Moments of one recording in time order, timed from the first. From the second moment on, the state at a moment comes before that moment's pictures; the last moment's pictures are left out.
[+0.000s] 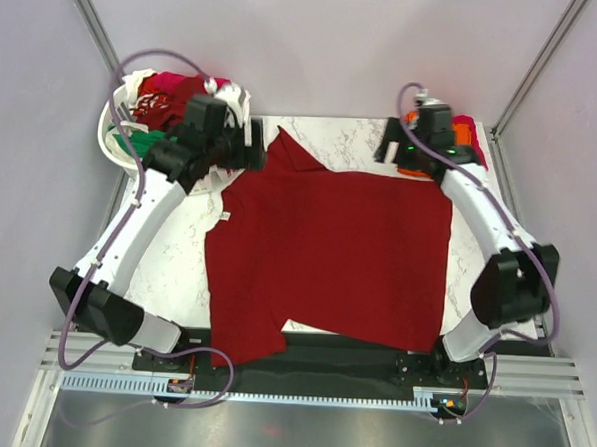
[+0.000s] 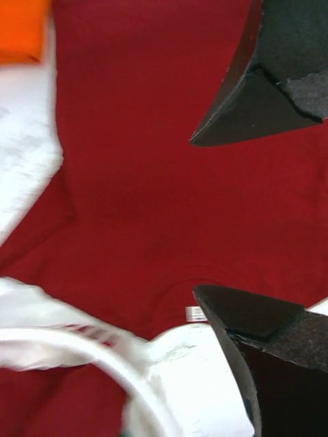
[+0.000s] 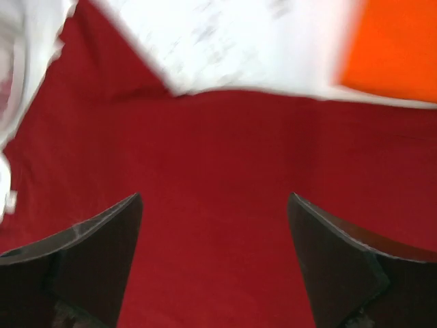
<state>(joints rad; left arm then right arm) -0.37 1.47 1.67 -0.77 -0.02 -0.25 0.19 1.63 1.51 -0.52 0.00 0.36</state>
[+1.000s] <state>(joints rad) -0.38 0.53 0.77 -0.68 -0.02 -0.35 0.58 2.63 2.40 -0.43 0.20 0.11</state>
